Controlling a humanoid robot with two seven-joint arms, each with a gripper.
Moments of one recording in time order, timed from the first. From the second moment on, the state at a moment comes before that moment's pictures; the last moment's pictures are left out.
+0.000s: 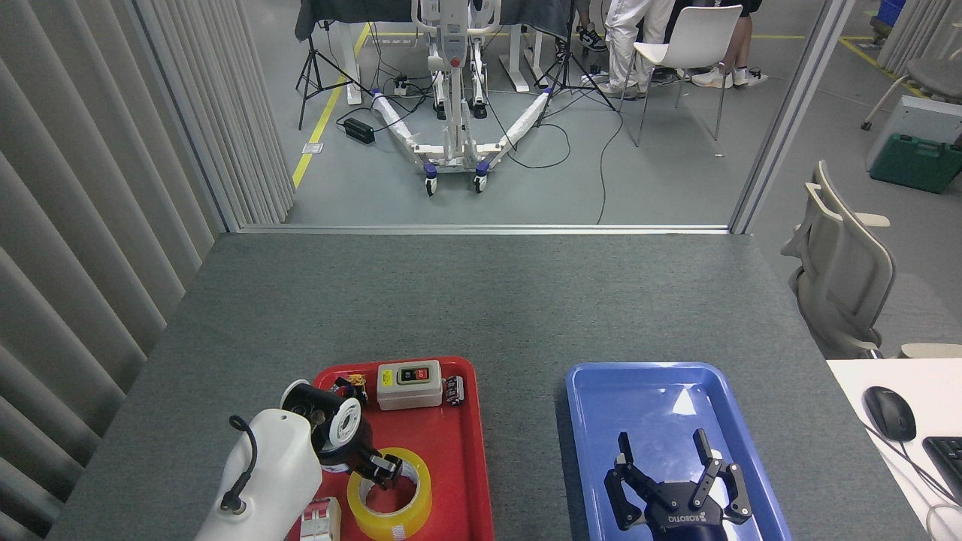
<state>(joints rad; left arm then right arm) -0.53 0.12 -0.38 -1.19 -1.19 -0.10 -1.44 0.18 0.11 -0.03 -1.64 1.61 -0.07 -0.19</state>
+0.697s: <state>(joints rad) -0.53 0.13 -0.37 -1.25 -1.14 -0.22 -1.47 0.18 0.11 -0.02 -1.64 1.63 -0.07 -0.19</state>
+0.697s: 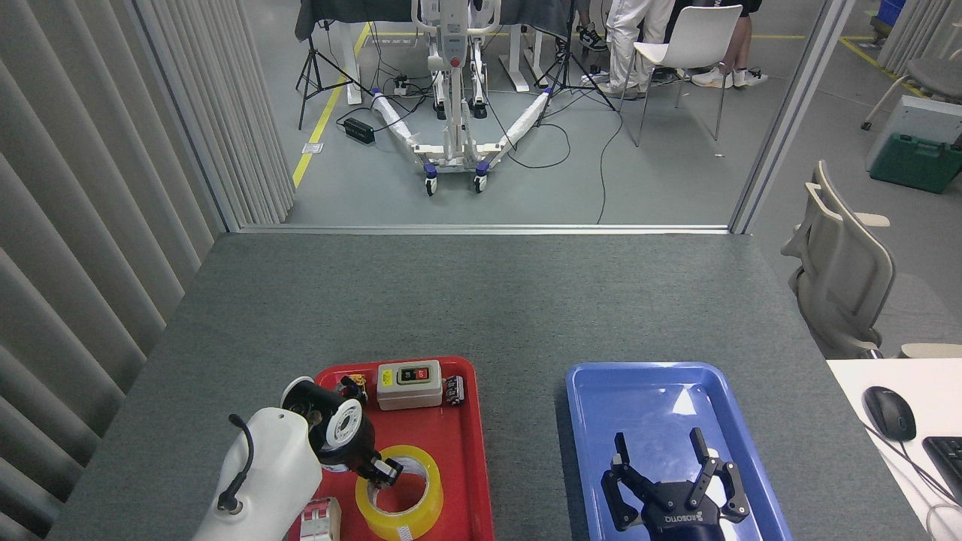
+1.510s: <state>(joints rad) -0.53 0.09 -0.25 -1.19 -0.16 -0.77 -1.43 0.21 0.10 -0.02 -1.65 1.64 -0.10 -0.19</state>
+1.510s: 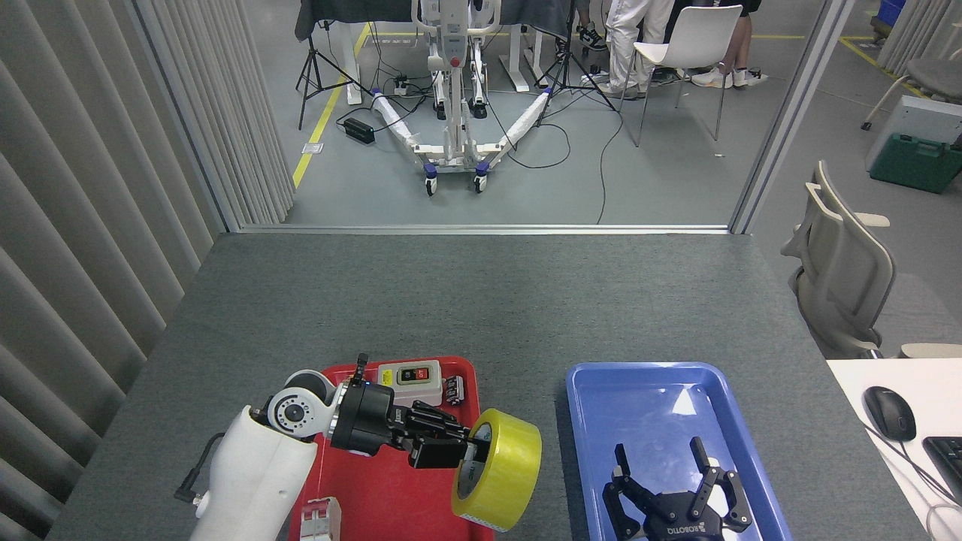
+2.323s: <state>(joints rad) -0.61 -0.03 -0.27 -0.88 -0.03 -0.79 -1.41 0.33 0.05 -0.21 -1.77 1.64 -0.78 -0.32</state>
